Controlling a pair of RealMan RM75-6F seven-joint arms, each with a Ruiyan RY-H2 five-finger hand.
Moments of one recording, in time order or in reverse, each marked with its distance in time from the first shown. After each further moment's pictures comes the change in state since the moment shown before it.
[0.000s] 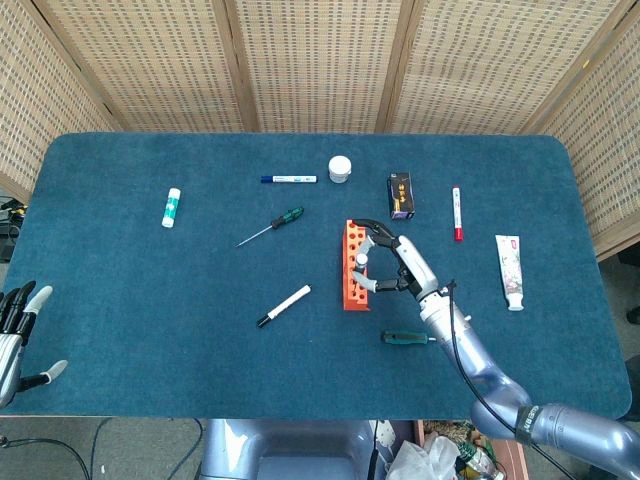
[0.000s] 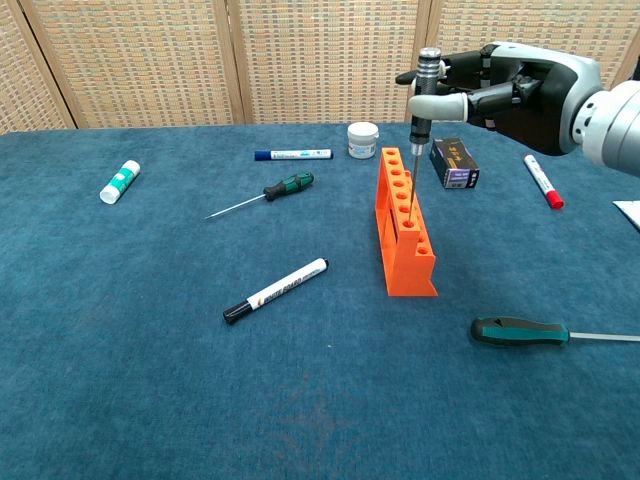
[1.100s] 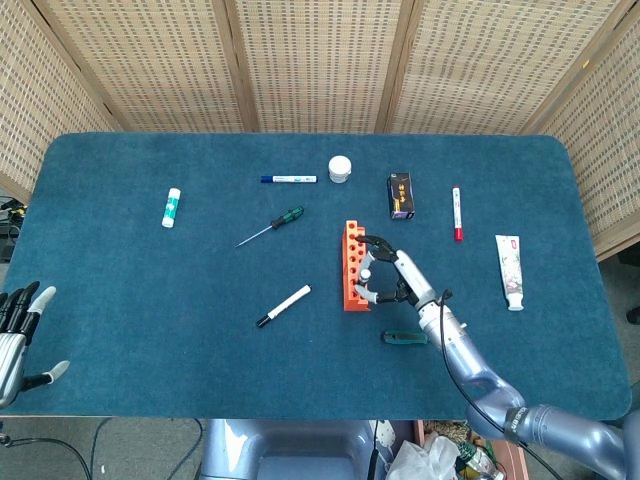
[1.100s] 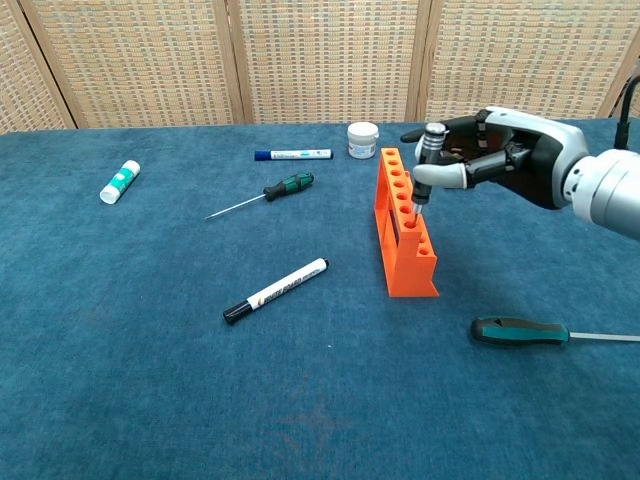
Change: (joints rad) left arm -0.008 -0.003 0.003 -0.001 -0.010 -0.021 0.010; right arm -0.005 -0.103 -0.081 0.187 -0.076 -0.003 0.049
